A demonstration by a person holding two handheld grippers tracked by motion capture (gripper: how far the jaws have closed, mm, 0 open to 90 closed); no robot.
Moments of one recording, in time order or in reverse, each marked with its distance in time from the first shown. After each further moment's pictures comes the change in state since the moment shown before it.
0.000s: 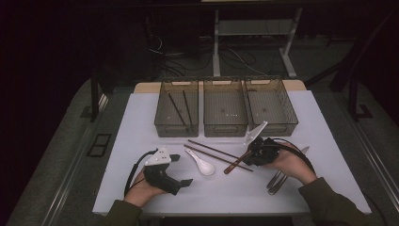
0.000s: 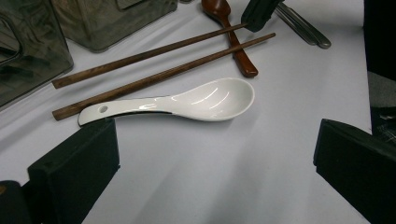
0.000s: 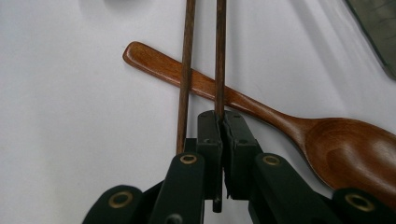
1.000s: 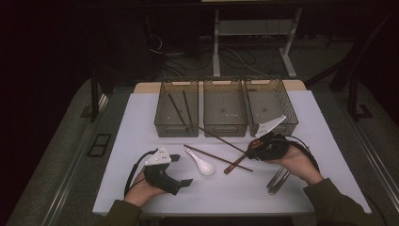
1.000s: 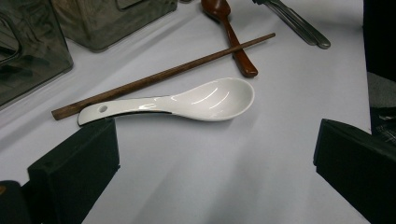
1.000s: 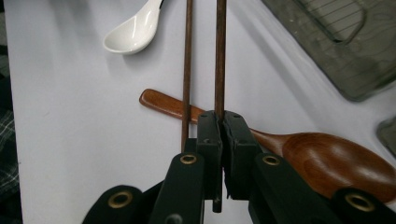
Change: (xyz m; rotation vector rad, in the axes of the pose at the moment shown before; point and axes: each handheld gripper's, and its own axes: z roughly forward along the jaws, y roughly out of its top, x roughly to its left) left arm 0.000 0.000 0.000 0.002 -0.002 -0.001; right arm -0.006 -0.012 -0.027 -0.215 0.047 0.119
